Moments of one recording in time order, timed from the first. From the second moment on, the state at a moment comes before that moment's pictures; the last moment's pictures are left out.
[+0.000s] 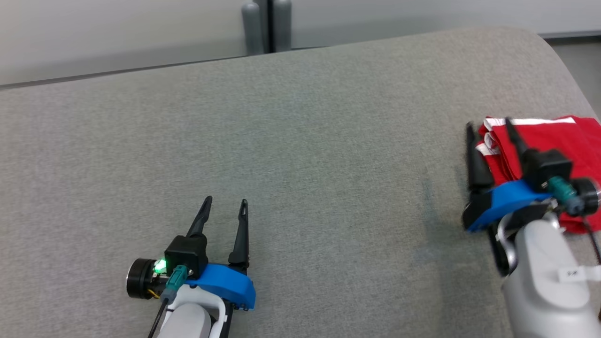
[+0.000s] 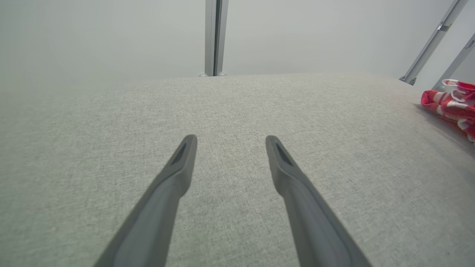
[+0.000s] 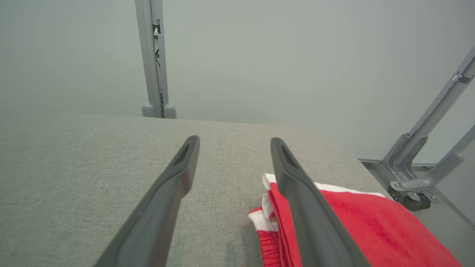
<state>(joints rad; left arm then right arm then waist) -0.24 0.05 -0.32 0.45 -0.21 0.03 -0.26 -0.55 -0.08 -0.13 0.59 -0.08 0.13 -0.26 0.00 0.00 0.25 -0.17</state>
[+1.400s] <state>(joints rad) -0.02 0.05 -0.11 0.41 -0.25 0.04 -0.26 -0.22 -0.05 -0.01 0.57 0.13 0.13 -0.26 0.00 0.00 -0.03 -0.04</state>
